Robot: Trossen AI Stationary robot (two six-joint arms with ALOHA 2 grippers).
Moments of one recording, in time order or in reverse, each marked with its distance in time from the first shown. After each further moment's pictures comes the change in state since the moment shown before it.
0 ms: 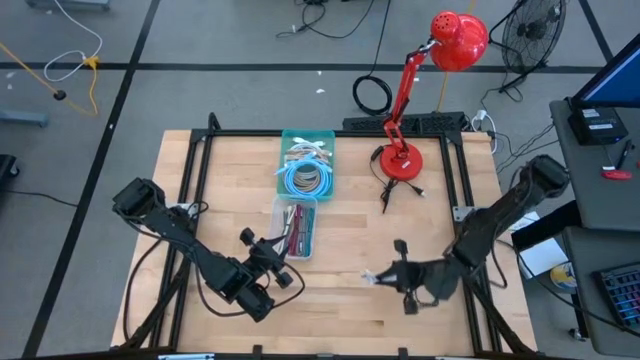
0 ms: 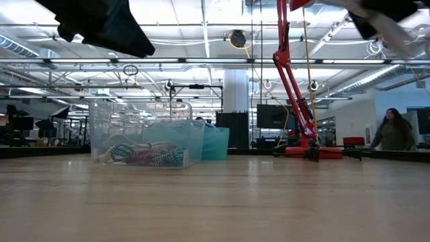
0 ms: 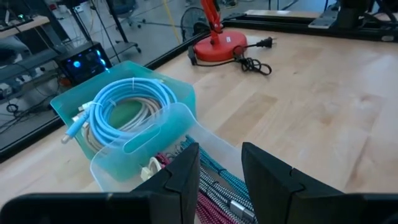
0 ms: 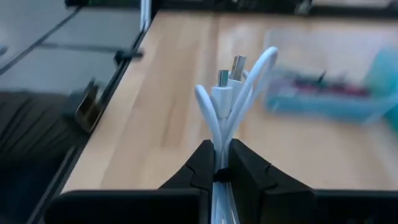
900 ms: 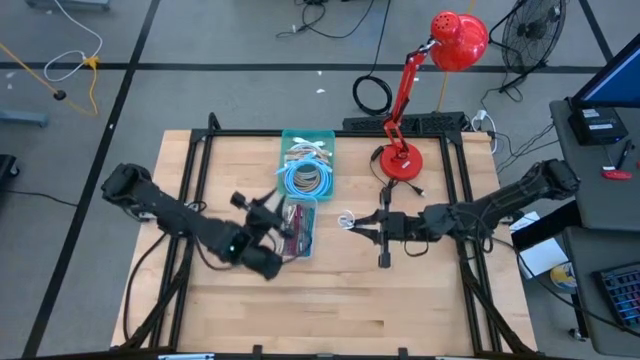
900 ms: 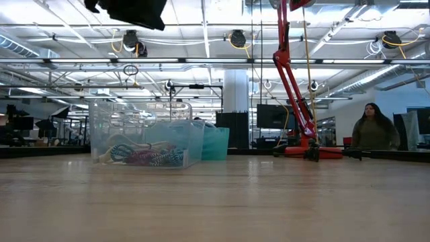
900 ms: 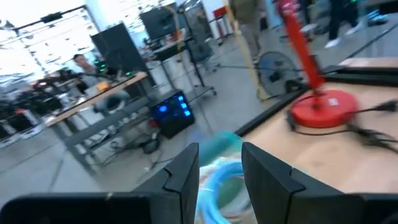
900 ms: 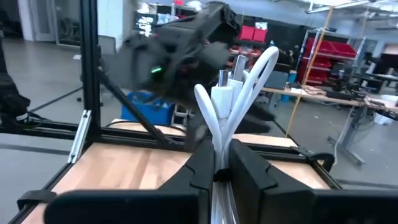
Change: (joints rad) left arm 0.214 -0.174 0.000 0.006 -0.270 0.326; right arm -0.407 -0.078 0.044 0.497 -0.170 -0.513
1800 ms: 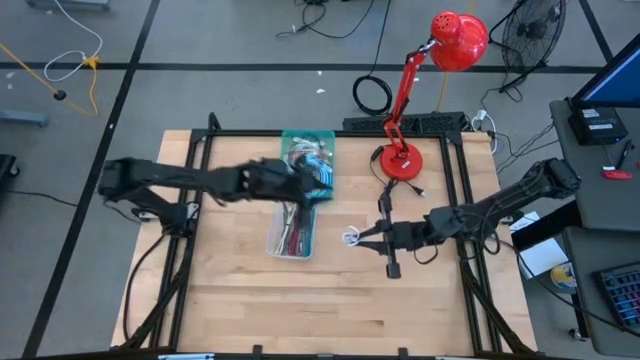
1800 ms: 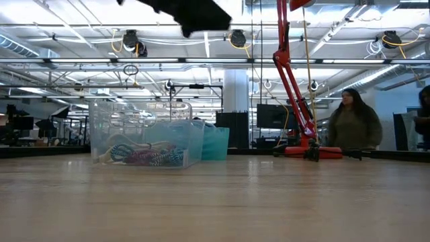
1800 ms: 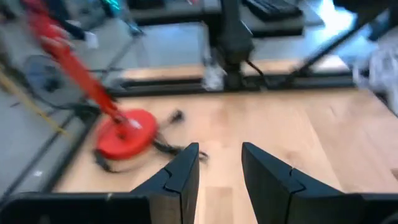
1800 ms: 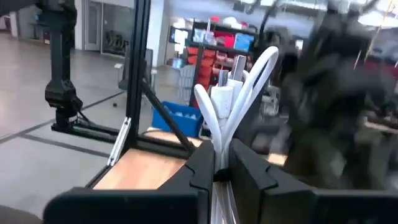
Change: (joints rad) left arm 0.487 -0.089 0.000 0.706 1.409 0.875; right arm 0.040 -0.015 0.004 0.022 -0.122 -0.044
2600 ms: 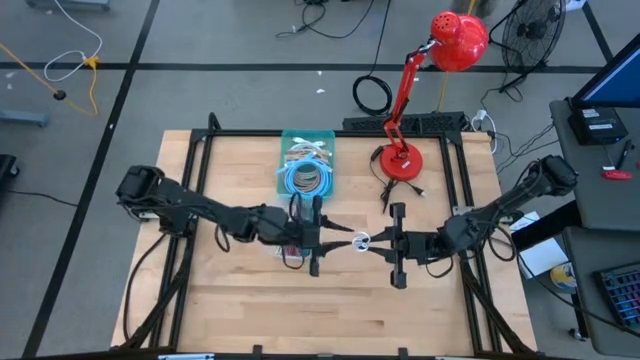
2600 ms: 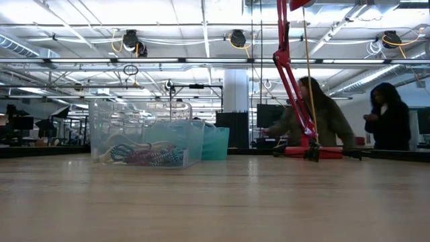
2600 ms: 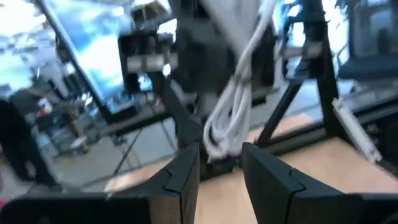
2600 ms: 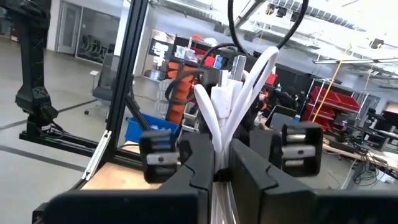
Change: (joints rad) left arm -0.298 0.201 -0.001 0.537 -0.165 0.278; right arm 0.133 0.000 0.000 0.107 0.212 -0.164
